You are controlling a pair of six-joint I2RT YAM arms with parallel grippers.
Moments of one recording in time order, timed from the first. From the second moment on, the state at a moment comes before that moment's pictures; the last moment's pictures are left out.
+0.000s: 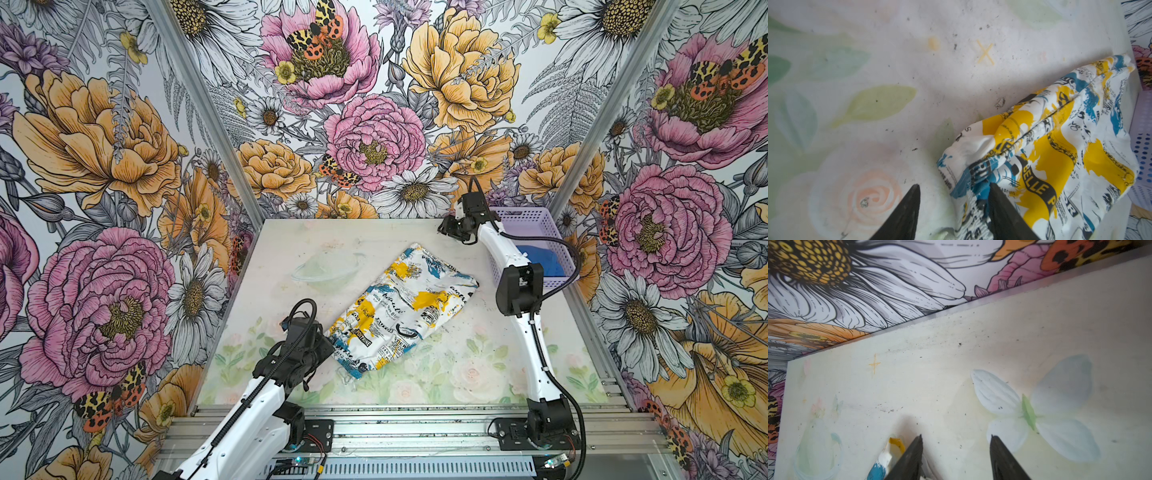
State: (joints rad) left arm -0.28 0.72 0.39 -0.58 -0.07 -0.97; right arm 0.15 2.62 2.51 -0.79 -0.31 0.40
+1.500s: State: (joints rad) left arm -0.37 1.37 0.61 -0.34 -0.09 -0.85; right arm 0.21 2.14 1.61 -0.87 -0.08 0.19
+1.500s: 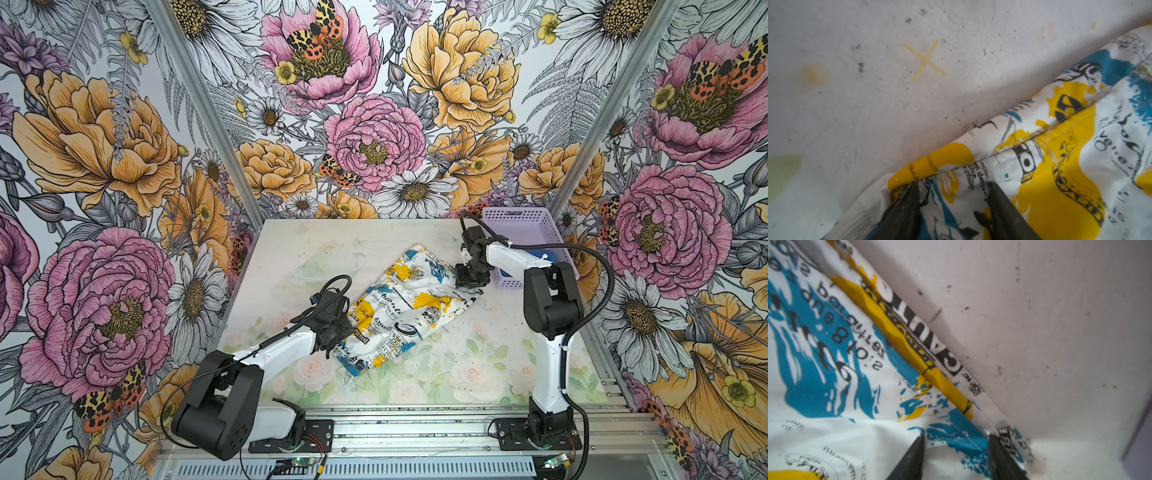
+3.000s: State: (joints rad) left arm -0.37 1.27 0.75 -0.48 -0.05 -0.63; right arm 0.22 2.27 1.83 -0.91 -0.03 0.15
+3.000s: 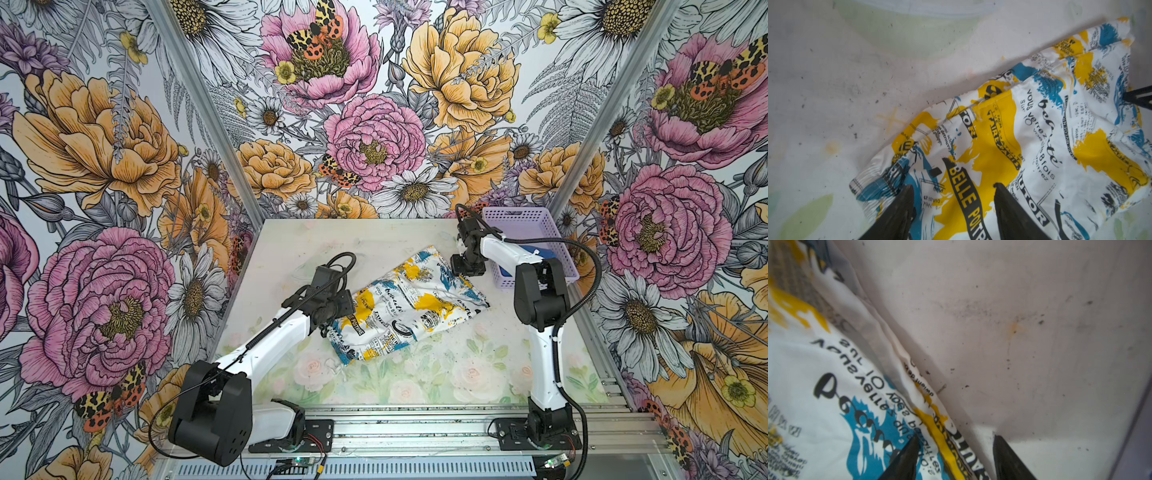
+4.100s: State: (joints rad) left arm -0.30 1.02 0.59 -0.54 -0.01 -0.72; right arm 0.24 1.95 1.33 -0.91 -0.05 0.30
